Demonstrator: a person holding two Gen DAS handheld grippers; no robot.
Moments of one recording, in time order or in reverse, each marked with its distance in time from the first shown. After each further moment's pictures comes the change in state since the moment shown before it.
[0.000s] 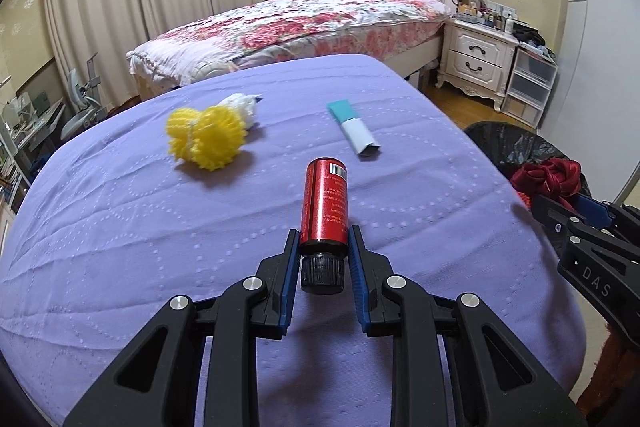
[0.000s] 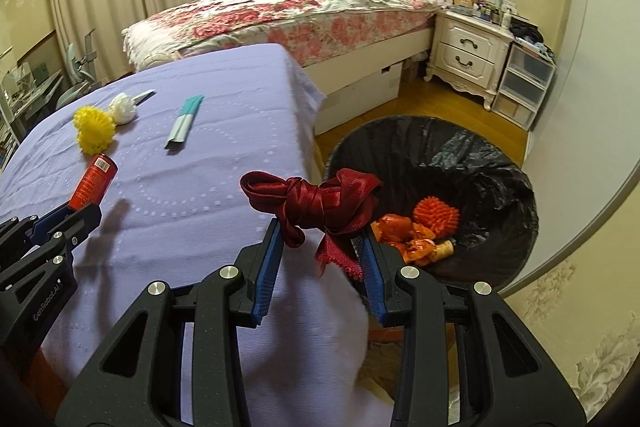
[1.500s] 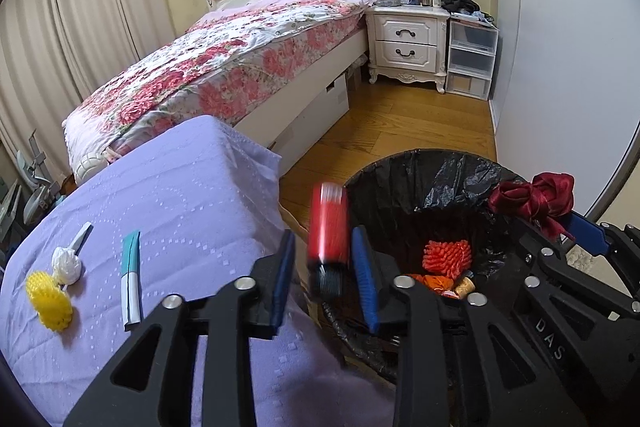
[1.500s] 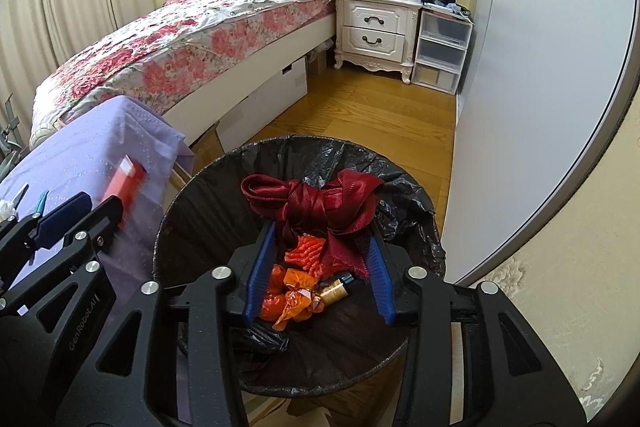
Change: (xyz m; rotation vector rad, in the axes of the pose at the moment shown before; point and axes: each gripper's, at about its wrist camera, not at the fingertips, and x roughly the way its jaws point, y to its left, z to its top) left arm 0.073 -0.164 0.086 0.234 -0.025 -0.111; right arm 0.049 -0.127 0.038 0.236 0.005 -0.217
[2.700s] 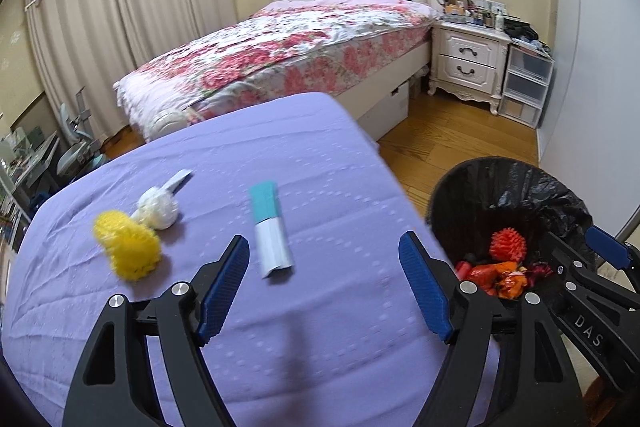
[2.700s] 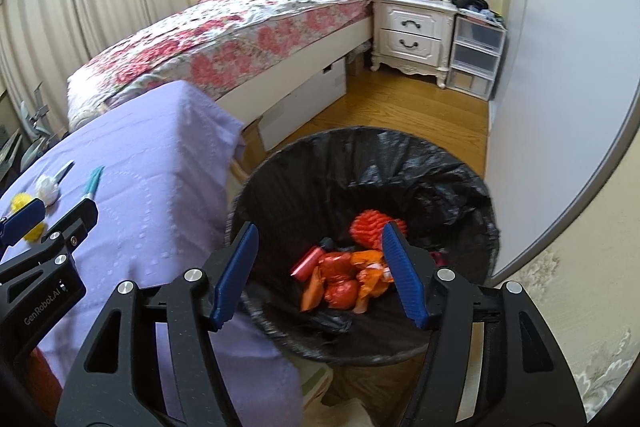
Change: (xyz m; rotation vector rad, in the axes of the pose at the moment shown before) left arm -0.043 0.096 -0.040 -0.172 -0.001 0.155; right arm -0.026 0.052 -0.020 -0.056 -0.002 0.125
